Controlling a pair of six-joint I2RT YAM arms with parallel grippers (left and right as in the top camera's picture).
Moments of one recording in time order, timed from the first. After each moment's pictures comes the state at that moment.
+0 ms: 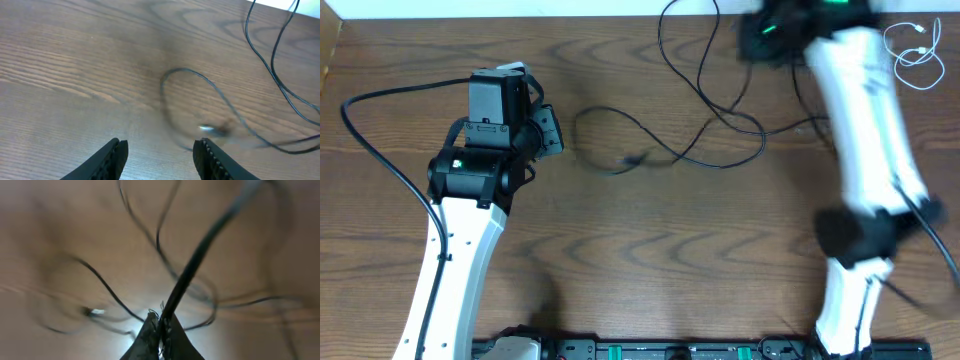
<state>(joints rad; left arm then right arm) -0.12 1.31 1.29 -0.83 -0.05 -0.30 0.23 2.11 2.55 -1.41 -0.07 0.24</state>
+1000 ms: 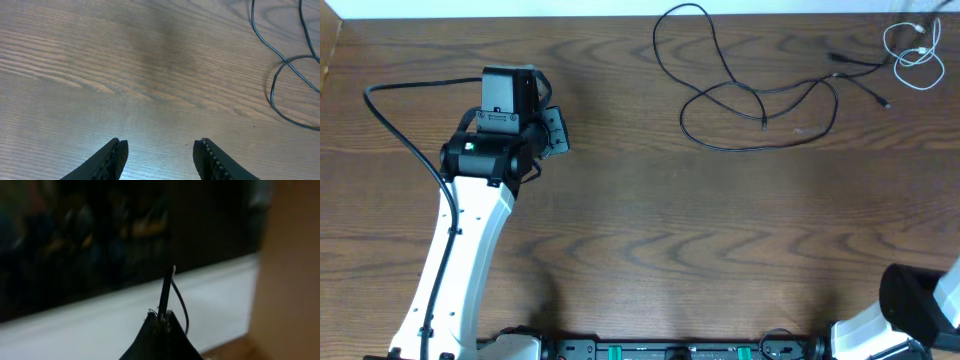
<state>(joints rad) -0.12 1.39 1.29 -0.84 -0.03 -0.30 -0.17 1.75 2.57 -0.79 0.18 0.16</state>
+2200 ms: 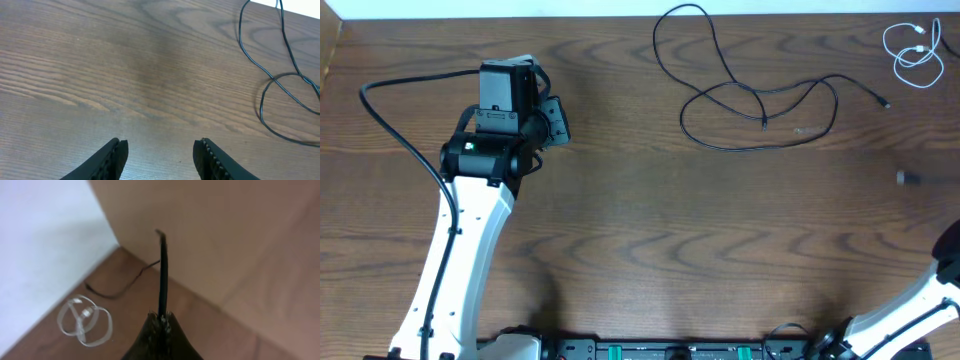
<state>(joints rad) -0.12 1.39 1.29 -0.76 -0.02 -0.30 -0.69 2.10 2.59 -1.09 0.17 0.23</state>
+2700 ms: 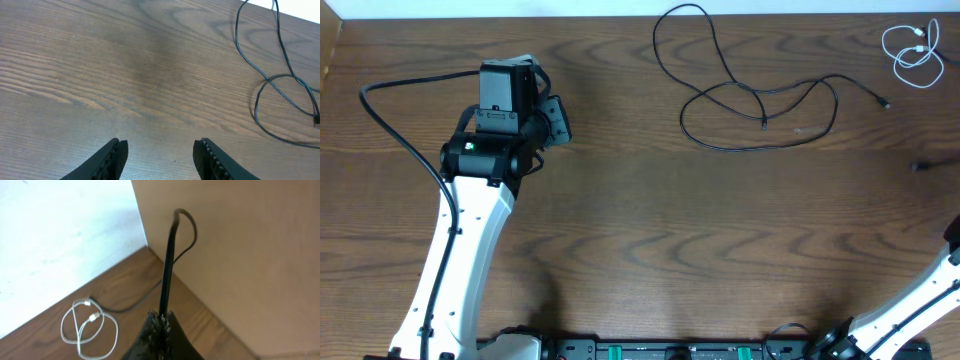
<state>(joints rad) -0.12 1.39 1.29 -0.75 -0.01 -0.33 -0.74 2.29 2.58 -0.81 -0.11 0.05</state>
